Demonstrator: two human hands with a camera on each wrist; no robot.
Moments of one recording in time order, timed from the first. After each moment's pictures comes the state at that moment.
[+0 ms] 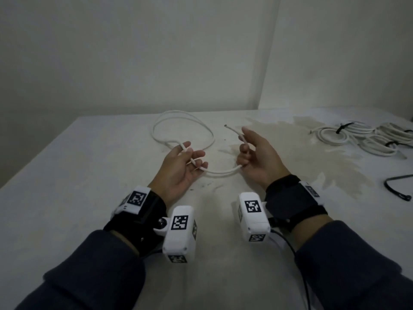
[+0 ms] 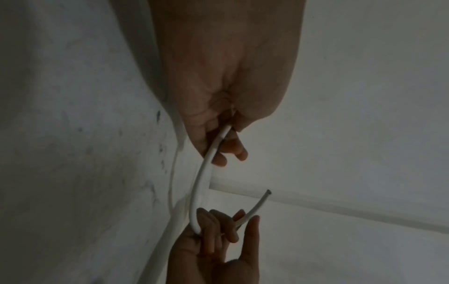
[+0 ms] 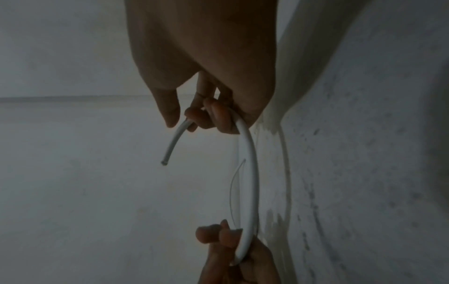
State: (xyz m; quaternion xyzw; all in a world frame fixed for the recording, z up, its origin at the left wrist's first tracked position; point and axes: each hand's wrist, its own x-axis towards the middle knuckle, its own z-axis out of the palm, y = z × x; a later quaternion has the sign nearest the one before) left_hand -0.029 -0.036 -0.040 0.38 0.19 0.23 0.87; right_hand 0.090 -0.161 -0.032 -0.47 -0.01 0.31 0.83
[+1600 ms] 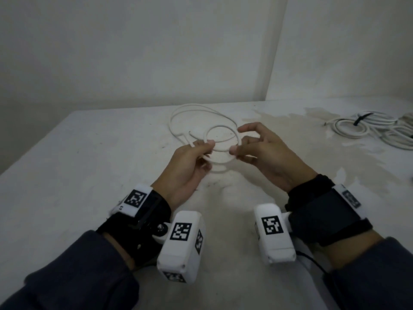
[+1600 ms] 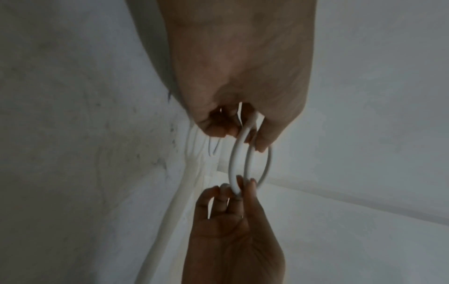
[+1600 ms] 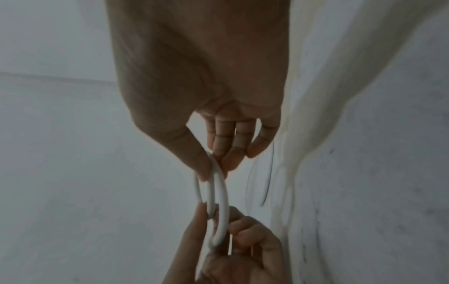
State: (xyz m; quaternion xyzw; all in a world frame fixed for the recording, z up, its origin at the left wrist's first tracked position) left_hand -0.019 -0.037 -0.048 0.49 0.16 0.18 0.84; right_hand 0.077 -0.168 -0.028 -0.64 -0.26 0.24 0.68
